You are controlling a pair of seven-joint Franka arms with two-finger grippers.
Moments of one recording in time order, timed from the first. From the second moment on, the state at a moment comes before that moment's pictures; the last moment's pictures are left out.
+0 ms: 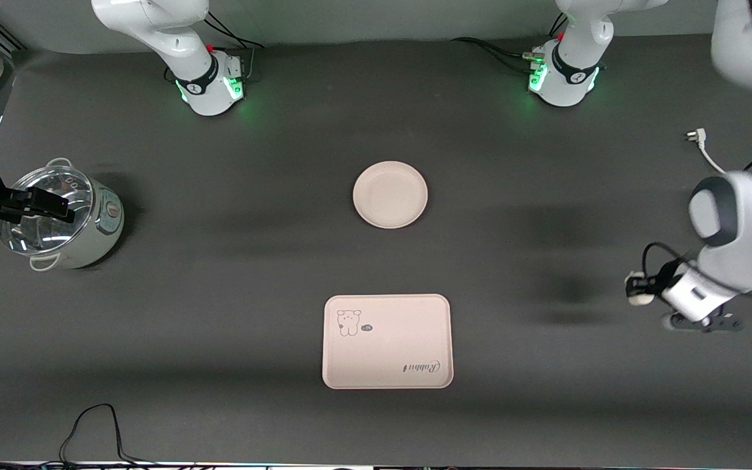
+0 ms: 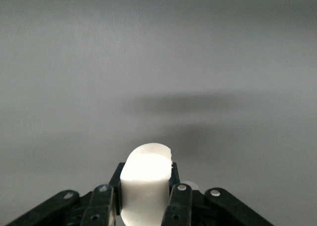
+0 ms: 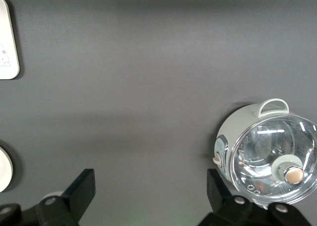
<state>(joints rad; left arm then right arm) 0.05 0.34 -0.01 -1.72 -0.09 2.00 0.07 0.09 0.12 -0.15 -1.50 0.01 1.54 -0.04</state>
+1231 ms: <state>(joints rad) -0.56 0.20 -0.18 -1.80 -0.17 2.04 -0.93 0.09 0.13 -0.15 -1.50 0.01 1.54 -0.04</state>
